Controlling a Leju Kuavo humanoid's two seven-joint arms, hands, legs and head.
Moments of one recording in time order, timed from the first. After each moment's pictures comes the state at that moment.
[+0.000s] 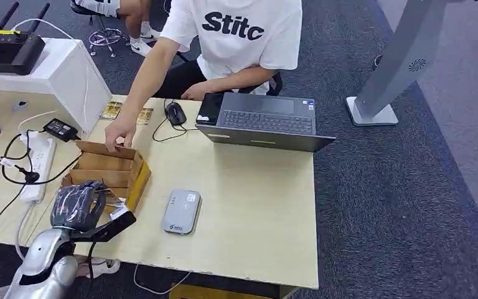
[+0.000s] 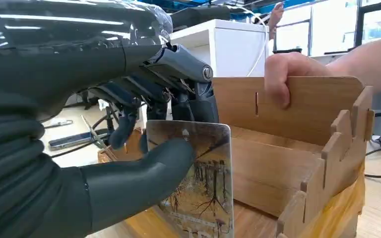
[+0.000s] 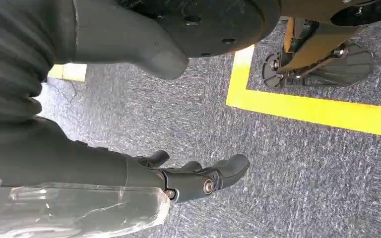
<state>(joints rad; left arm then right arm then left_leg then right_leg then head) -0.13 0.25 -0.08 -1.04 -1.12 0.24 -0.21 -0.07 0.07 0.99 -0.12 -0.76 -0.34 -0.03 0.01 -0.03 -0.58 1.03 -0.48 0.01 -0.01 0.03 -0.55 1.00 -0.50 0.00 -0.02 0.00</state>
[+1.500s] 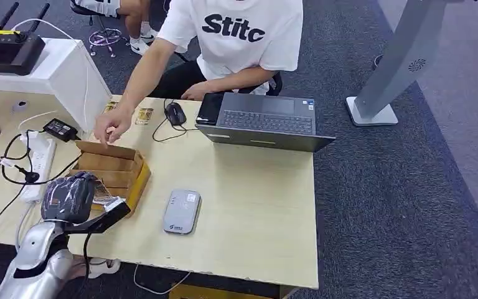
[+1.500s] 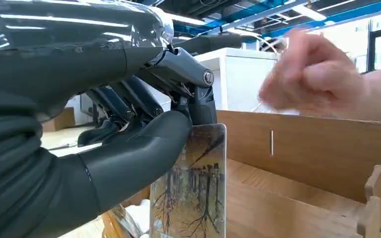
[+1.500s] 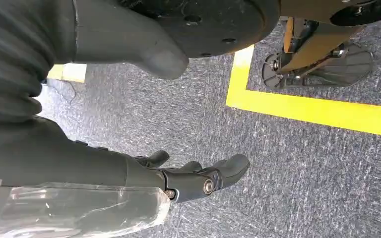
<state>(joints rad) -0.17 0.28 -0.08 -1.04 -1.16 0.29 -0.17 -0.07 0.07 1.00 -0.12 -0.79 -0.34 -0.03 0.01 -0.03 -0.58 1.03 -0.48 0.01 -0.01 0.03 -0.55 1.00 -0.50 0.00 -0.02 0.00</state>
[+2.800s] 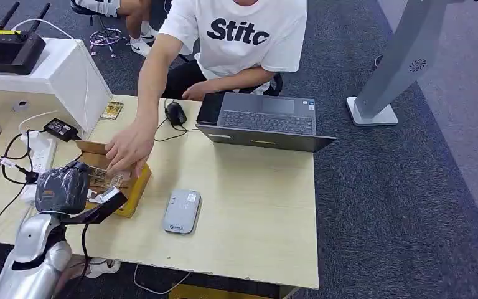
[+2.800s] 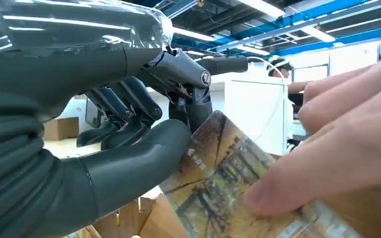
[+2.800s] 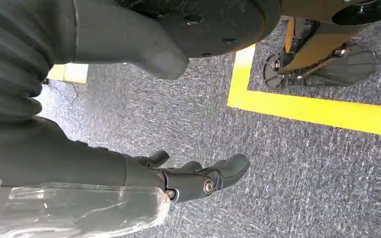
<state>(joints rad) -0.21 0.28 -0.08 -1.04 -1.18 0.32 -0.15 -0.07 0.07 1.01 -0.12 -0.80 -0.34 -0.03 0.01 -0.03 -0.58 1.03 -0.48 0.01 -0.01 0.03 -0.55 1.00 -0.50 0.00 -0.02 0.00</state>
